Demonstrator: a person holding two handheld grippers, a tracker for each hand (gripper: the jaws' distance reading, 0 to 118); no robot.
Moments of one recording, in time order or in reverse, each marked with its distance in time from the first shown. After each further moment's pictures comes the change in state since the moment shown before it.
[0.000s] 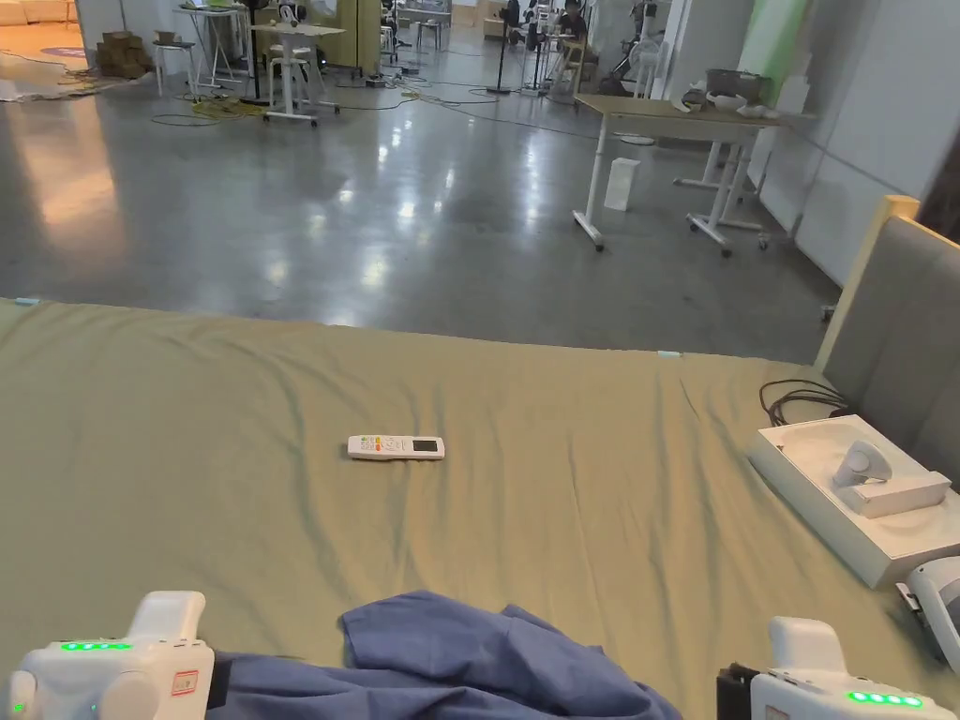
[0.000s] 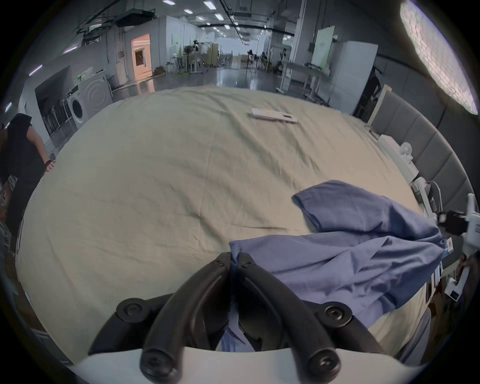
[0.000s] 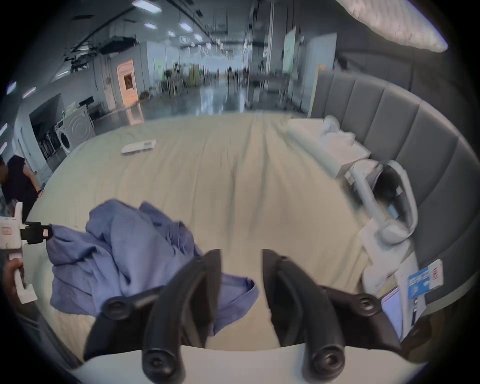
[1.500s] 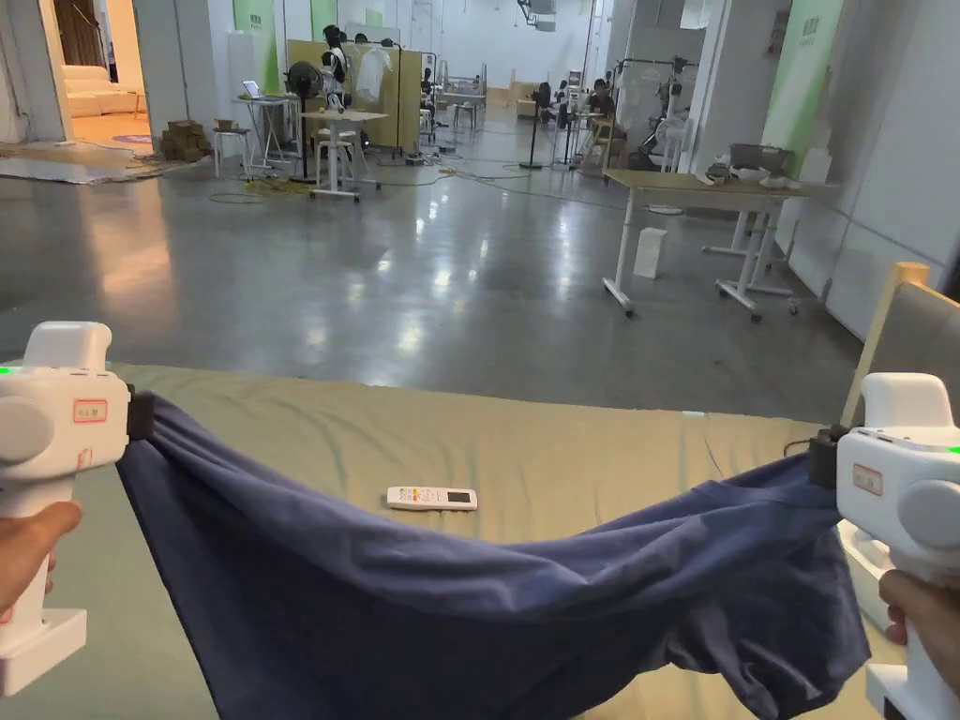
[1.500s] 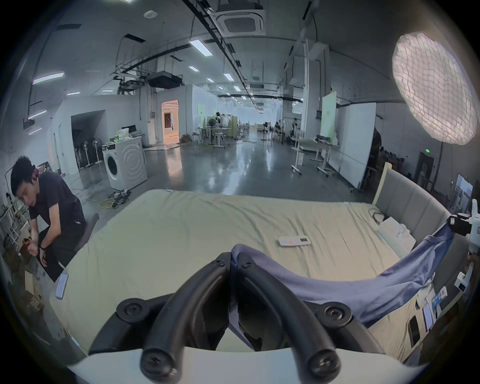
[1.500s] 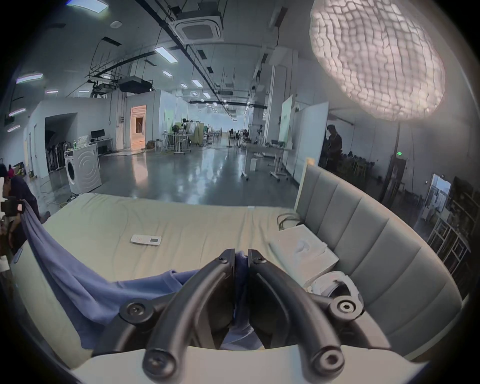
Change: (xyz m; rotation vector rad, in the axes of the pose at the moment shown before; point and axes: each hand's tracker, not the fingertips) left arm -0.042 0.156 0.225 0.466 0.125 0.013; right arm -0.003 0.160 0.181 0.528 -0.099 0.092
